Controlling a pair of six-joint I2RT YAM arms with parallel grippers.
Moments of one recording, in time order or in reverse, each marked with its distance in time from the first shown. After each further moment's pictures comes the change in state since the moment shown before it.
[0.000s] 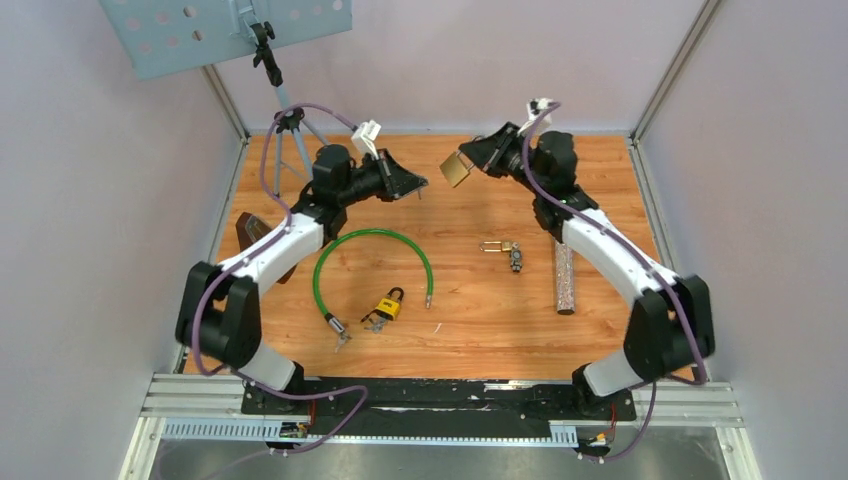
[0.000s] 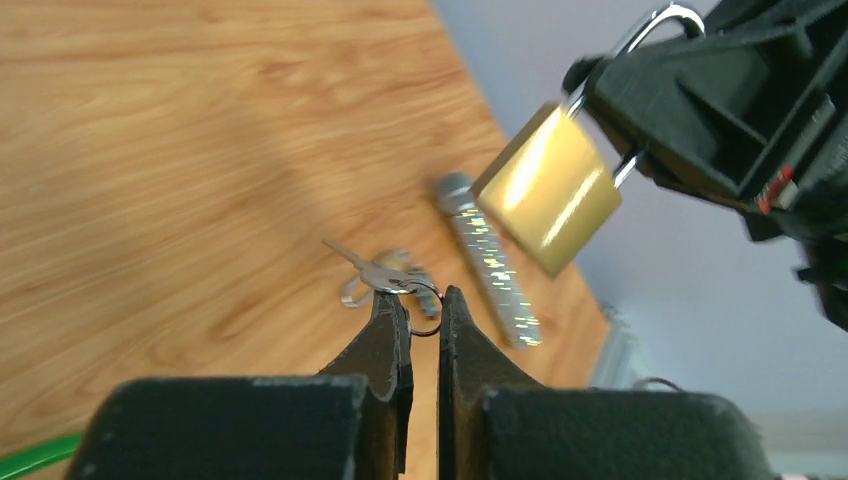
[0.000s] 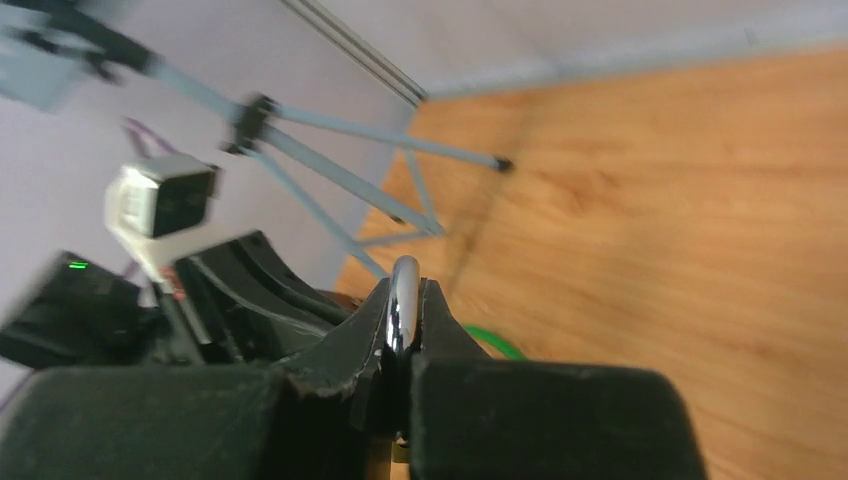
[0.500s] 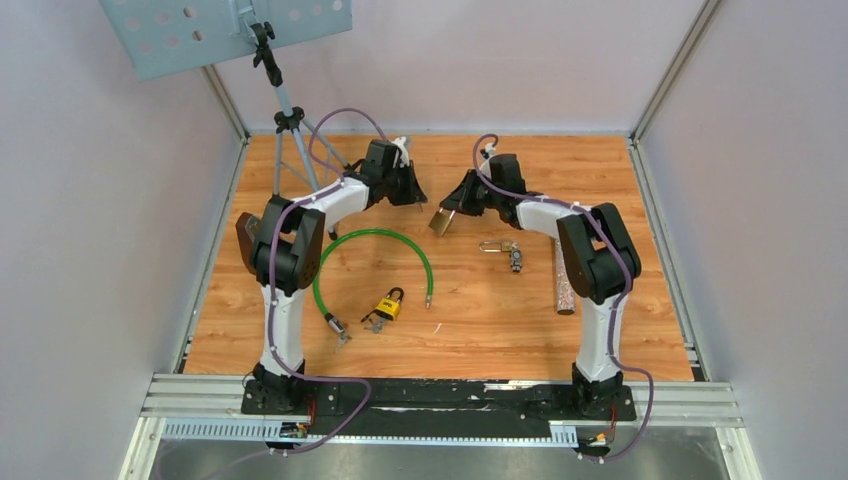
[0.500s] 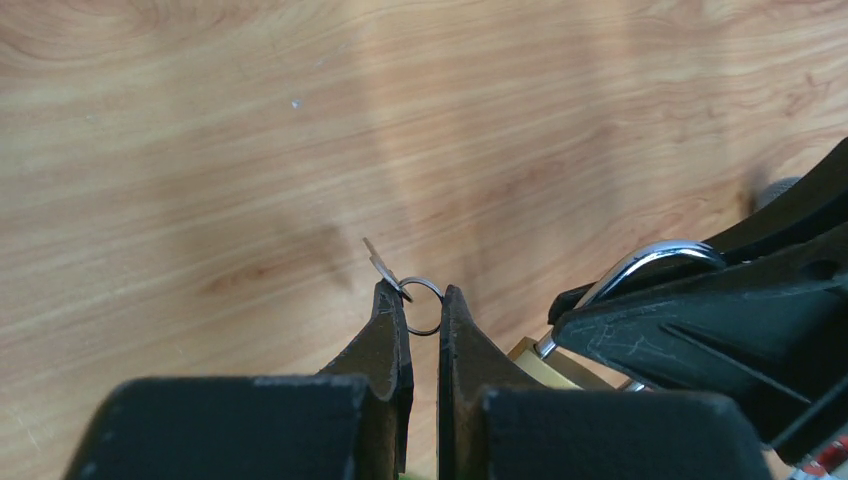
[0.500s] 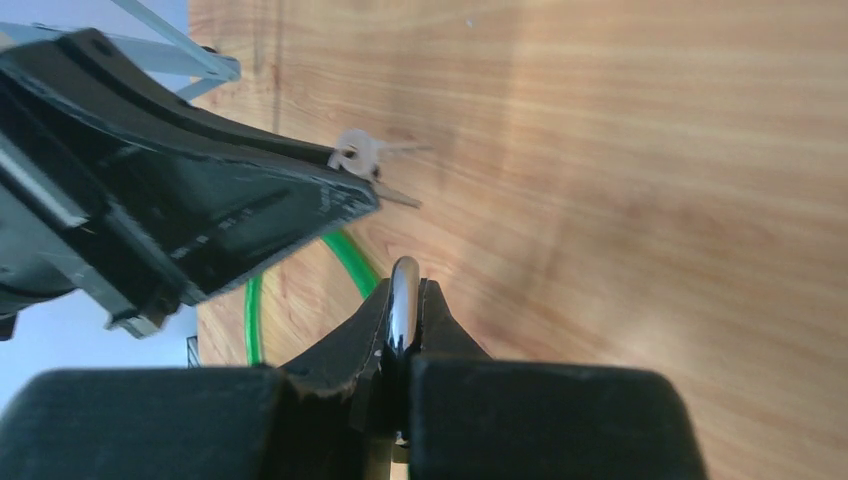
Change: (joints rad) left arm -0.034 0.600 0.453 -0.469 -0.314 0.233; right arm -0.010 0.575 0.076 -0.117 -0.153 -0.021
